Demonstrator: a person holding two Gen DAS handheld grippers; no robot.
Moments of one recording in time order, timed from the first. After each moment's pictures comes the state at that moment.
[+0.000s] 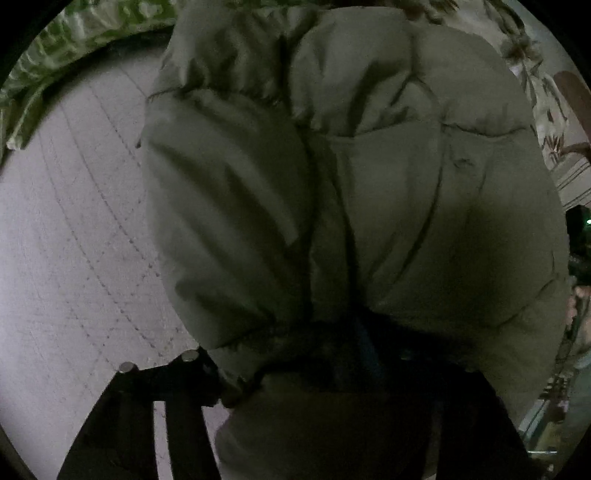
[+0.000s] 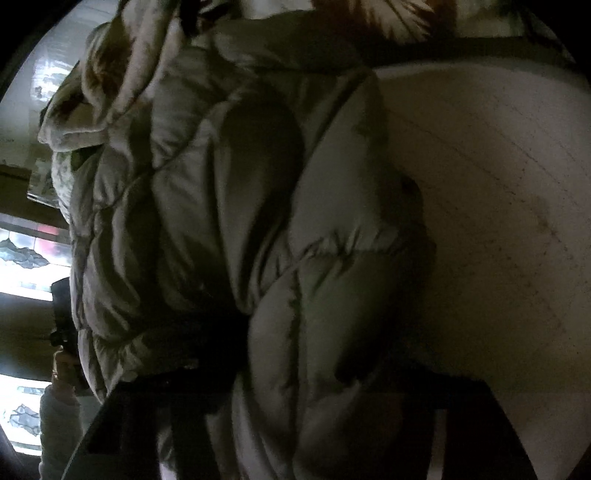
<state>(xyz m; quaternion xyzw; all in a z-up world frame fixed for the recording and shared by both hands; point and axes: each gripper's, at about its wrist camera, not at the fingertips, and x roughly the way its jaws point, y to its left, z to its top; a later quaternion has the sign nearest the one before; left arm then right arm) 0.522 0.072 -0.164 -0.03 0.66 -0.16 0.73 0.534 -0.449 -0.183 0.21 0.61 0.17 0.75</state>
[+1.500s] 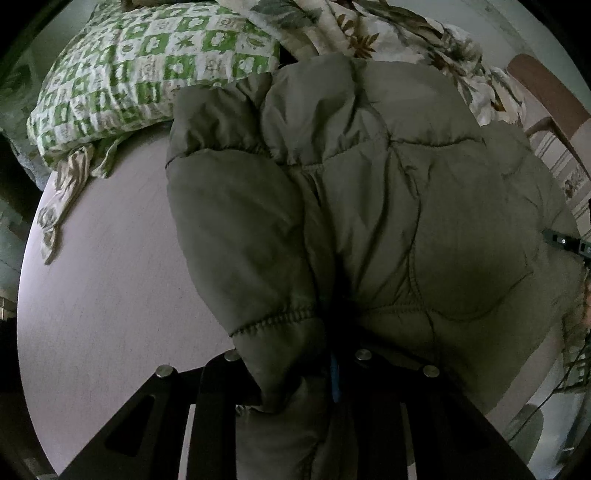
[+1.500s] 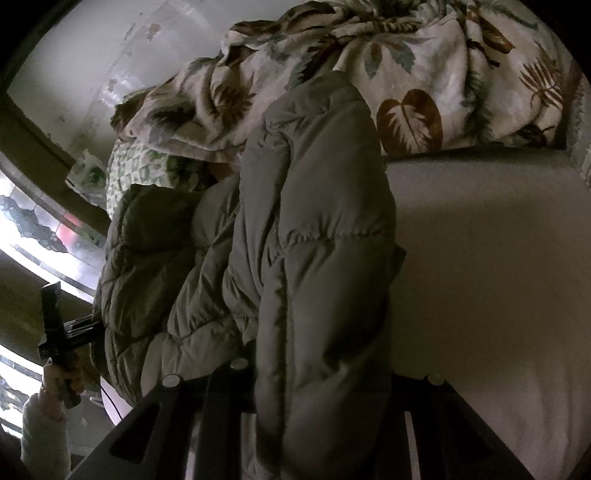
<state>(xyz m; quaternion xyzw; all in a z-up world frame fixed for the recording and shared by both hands) 0.416 0.090 -0.062 0.01 0.58 -0.14 0.80 0.378 -0.411 -0.025 0.18 0.50 0.14 0.83</state>
